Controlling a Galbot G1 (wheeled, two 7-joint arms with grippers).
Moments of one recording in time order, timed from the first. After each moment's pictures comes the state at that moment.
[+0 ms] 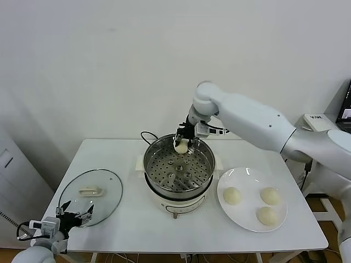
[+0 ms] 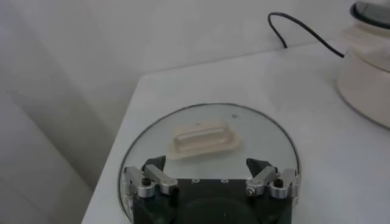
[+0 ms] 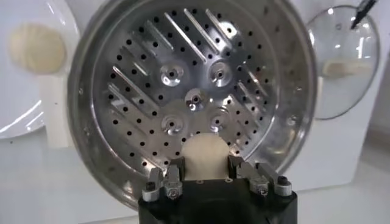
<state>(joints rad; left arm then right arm) 1.51 -0.88 -0.54 -1.89 -0.52 0.36 -0.15 0.34 1.19 -0.91 1.13 -0.55 0.82 -1.04</state>
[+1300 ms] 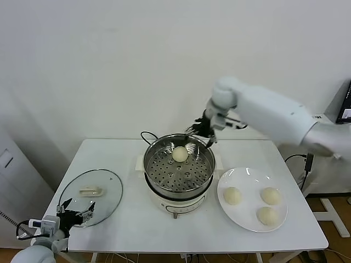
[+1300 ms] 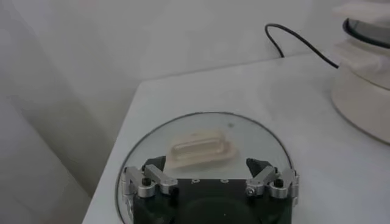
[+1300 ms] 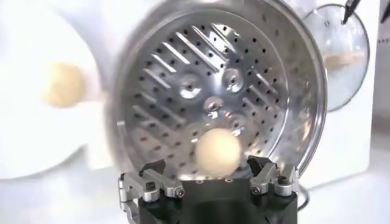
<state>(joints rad) 1.53 -0.88 -0.55 -1.93 -0.53 0.37 -0.16 0.63 0.99 -1.21 1.11 0.06 0.76 -1.17</state>
